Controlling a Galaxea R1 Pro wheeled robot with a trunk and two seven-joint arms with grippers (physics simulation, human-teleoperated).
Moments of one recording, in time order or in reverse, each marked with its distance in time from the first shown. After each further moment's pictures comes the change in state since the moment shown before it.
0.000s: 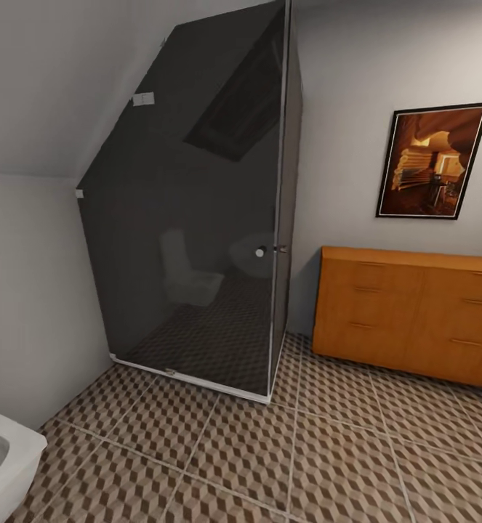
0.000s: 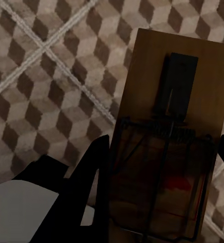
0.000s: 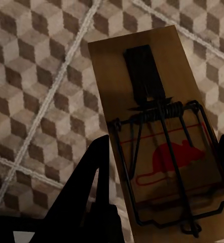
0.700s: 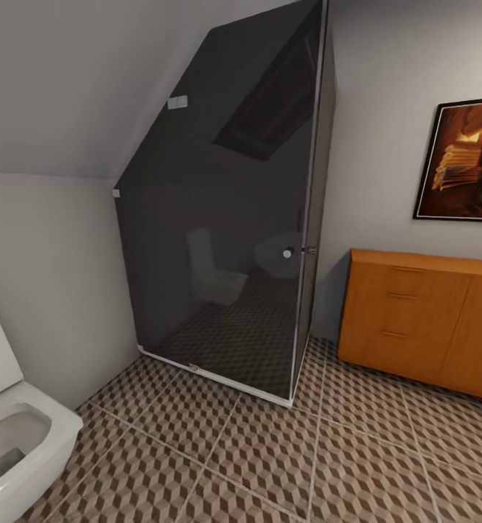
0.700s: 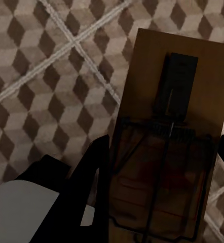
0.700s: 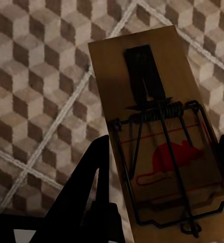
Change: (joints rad) left arm 0.001 0.004 0.000 0.000 0.000 0.001 0.000; right arm 0.000 0.000 0.000 0.000 0.000 0.006 0.002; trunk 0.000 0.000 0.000
